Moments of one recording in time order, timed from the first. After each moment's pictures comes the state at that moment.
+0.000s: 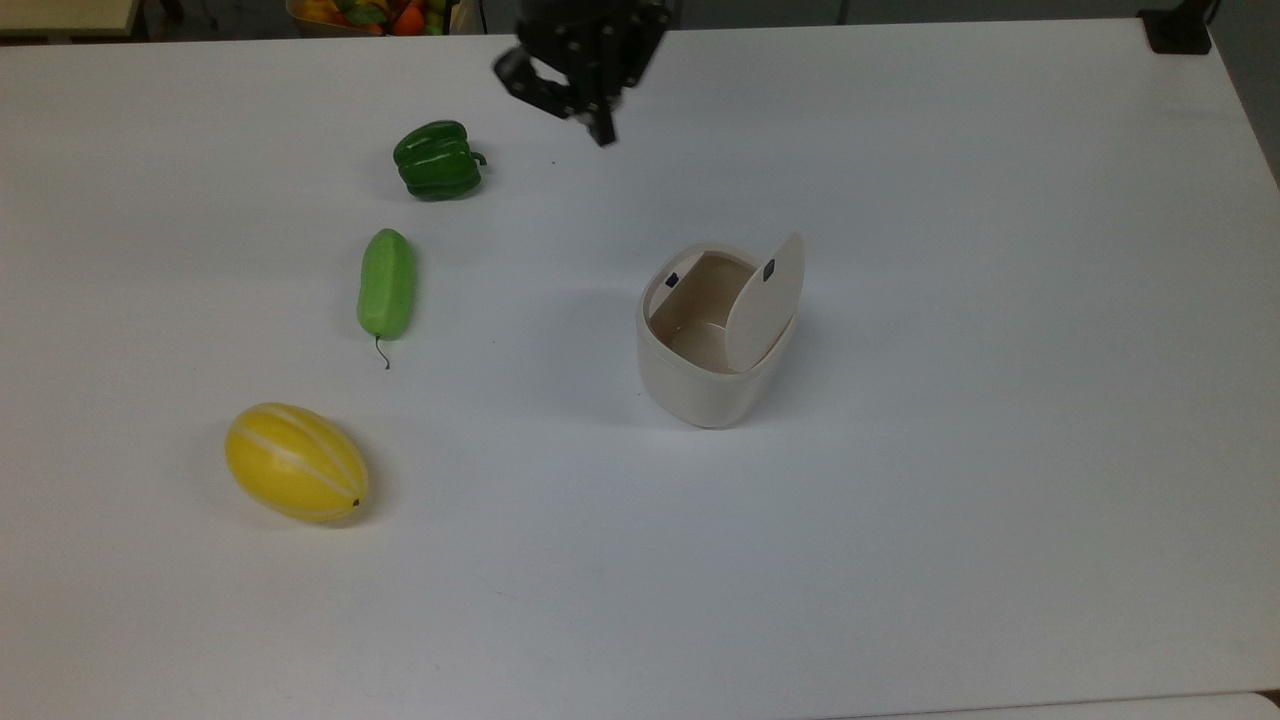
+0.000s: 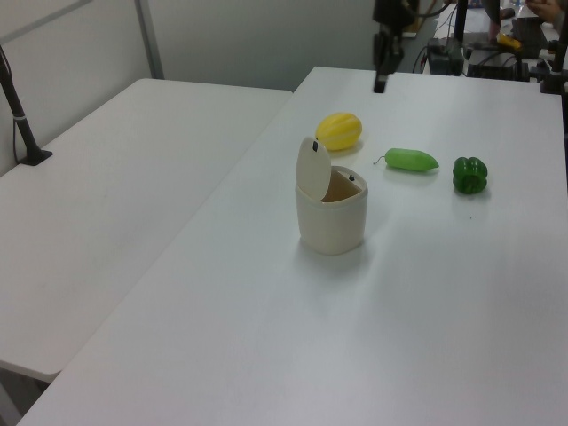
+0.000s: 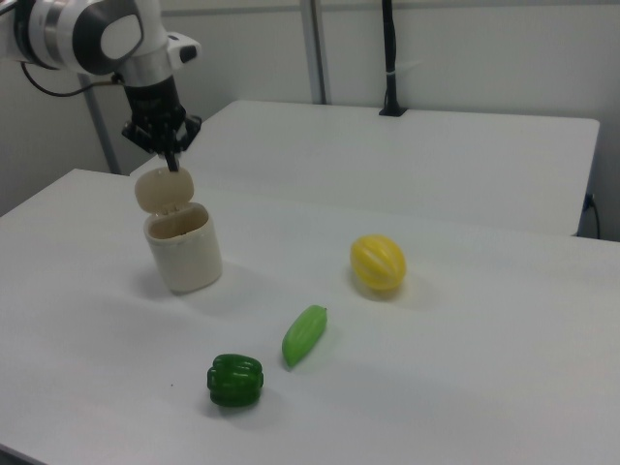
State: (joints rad) arm 0.22 0.19 -0.09 -1.45 0.14 1.81 -0.47
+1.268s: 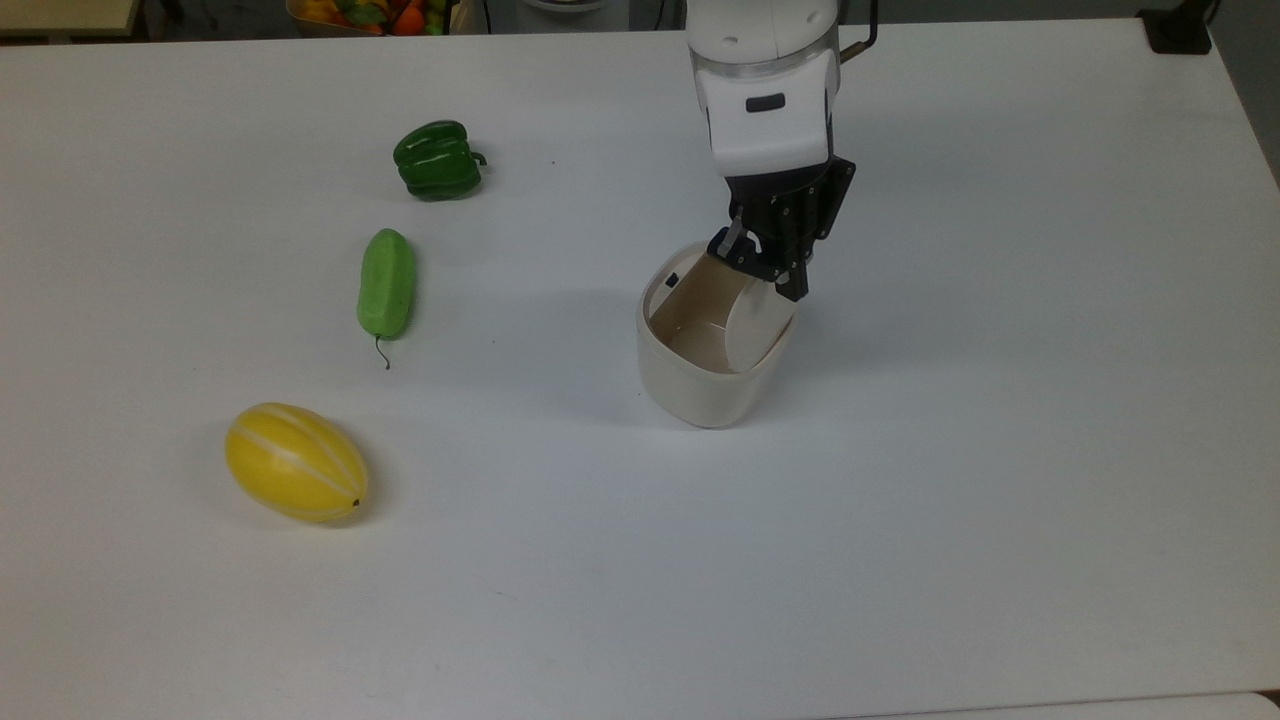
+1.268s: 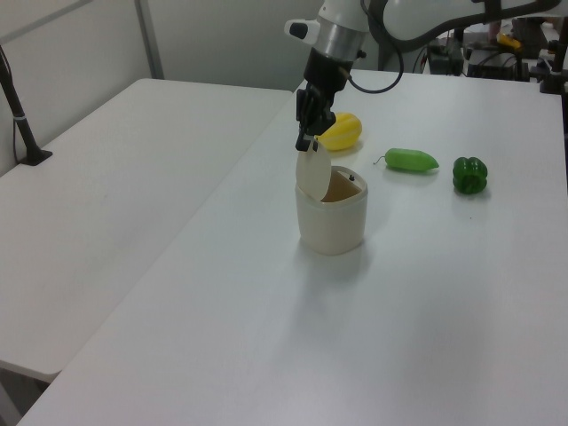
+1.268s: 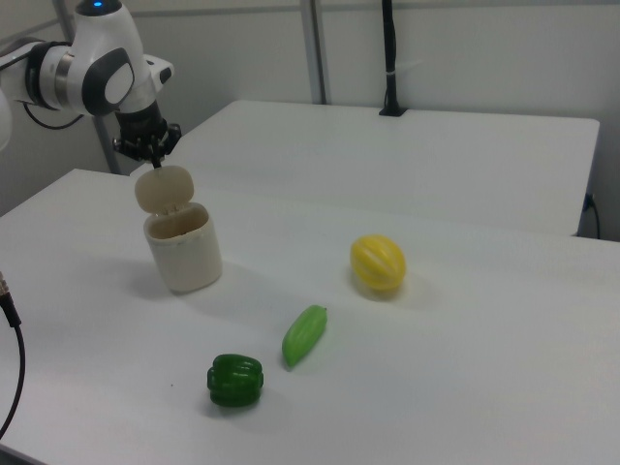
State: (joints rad) arm 0.36 0.44 -0.07 -1.31 0.20 2.06 -0.59
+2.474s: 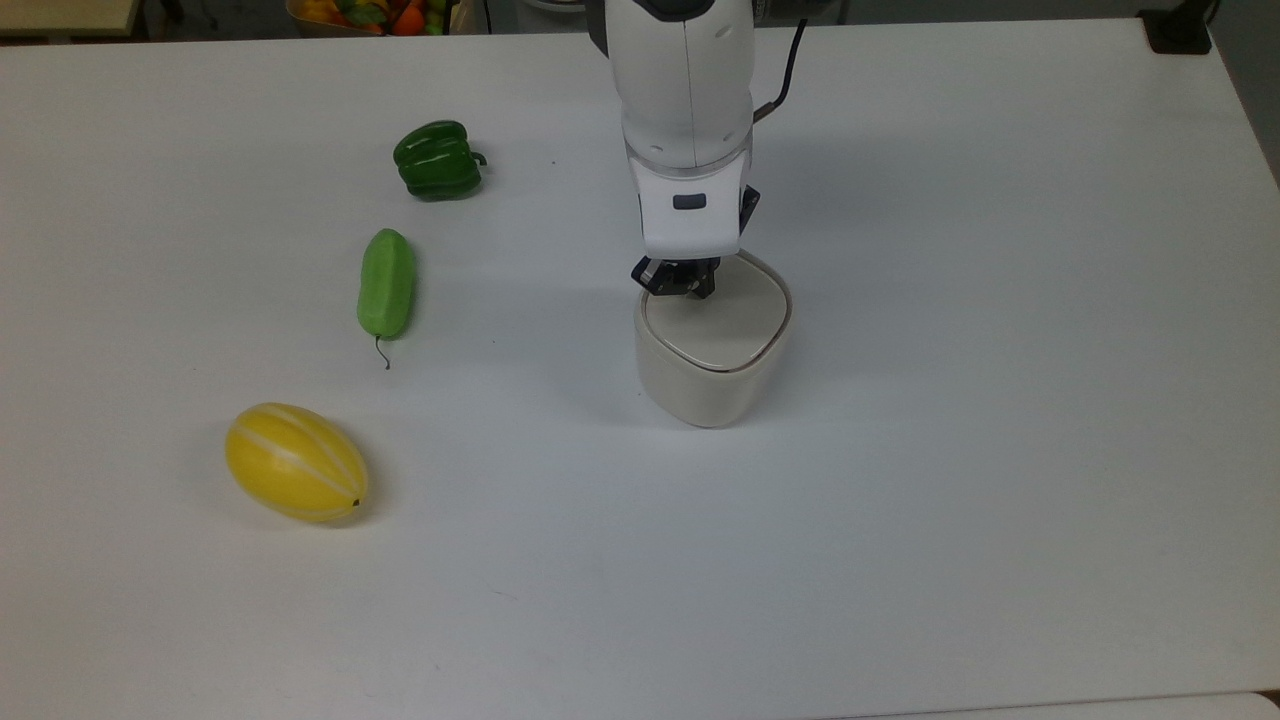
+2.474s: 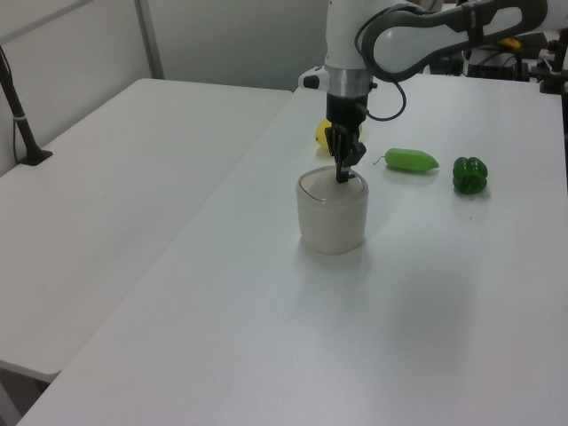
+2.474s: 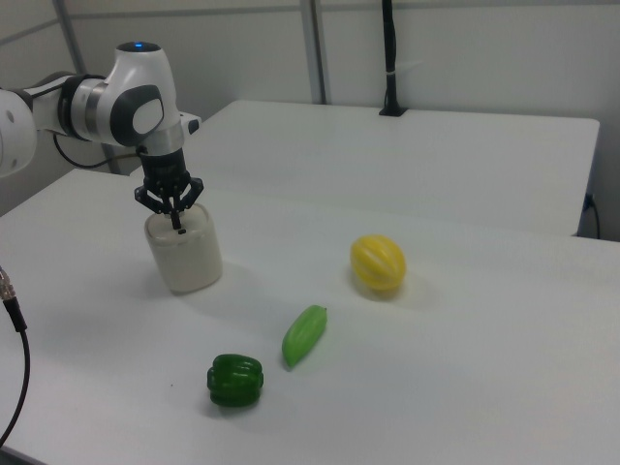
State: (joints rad) arm 0.35 0.47 -0.12 -1.41 0.17 1.91 -0.67
